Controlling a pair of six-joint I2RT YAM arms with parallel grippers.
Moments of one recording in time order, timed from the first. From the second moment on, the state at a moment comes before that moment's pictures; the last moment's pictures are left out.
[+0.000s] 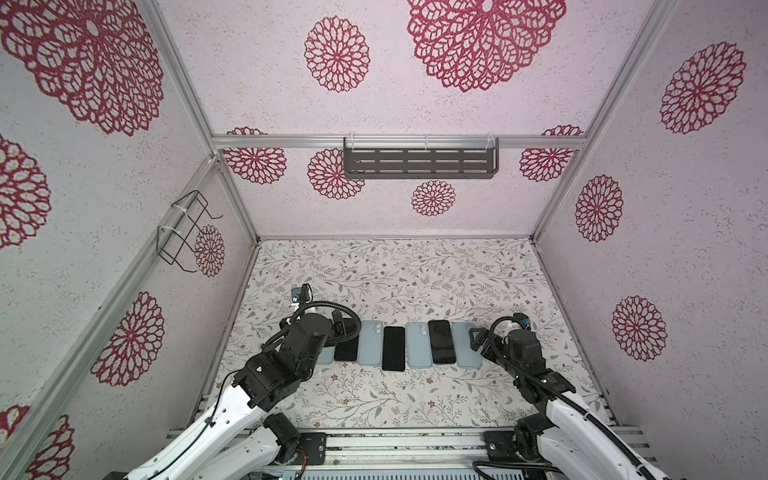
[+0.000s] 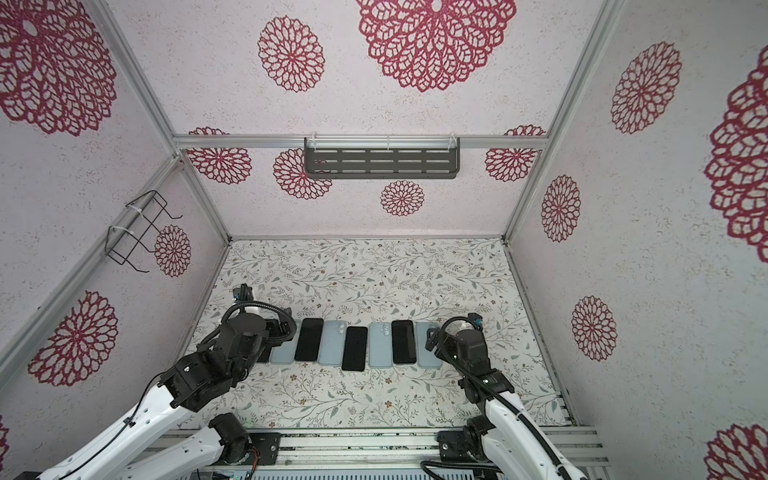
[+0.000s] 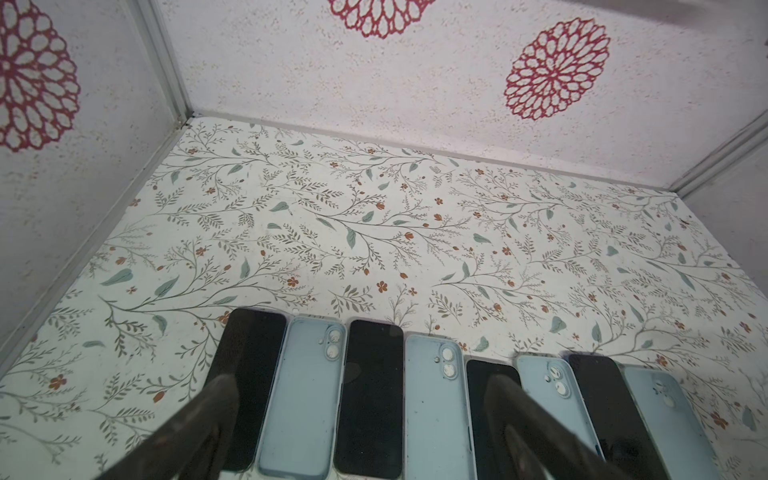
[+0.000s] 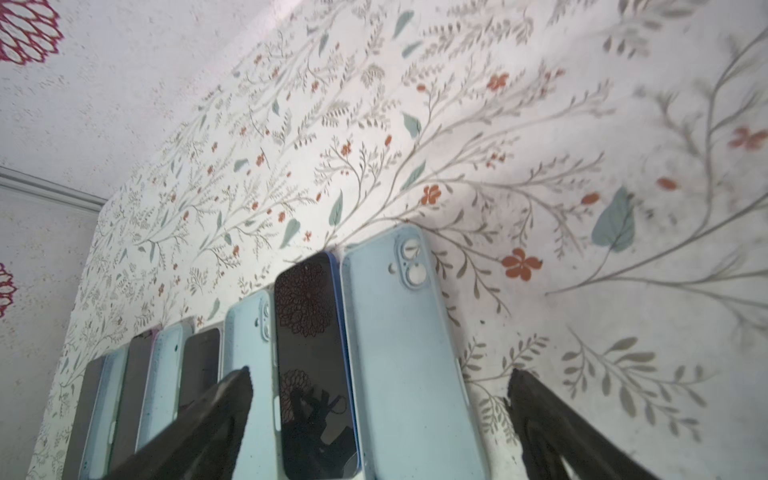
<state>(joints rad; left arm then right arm) -0.64 0.79 0.80 -0.60 -0.59 -0.54 0.29 0.73 0.35 -0.21 0.04 0.69</state>
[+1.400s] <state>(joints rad) 0.17 1.56 0.40 0.94 -0.12 -0.12 0.06 1.55 0.23 1.10 0.37 0.07</state>
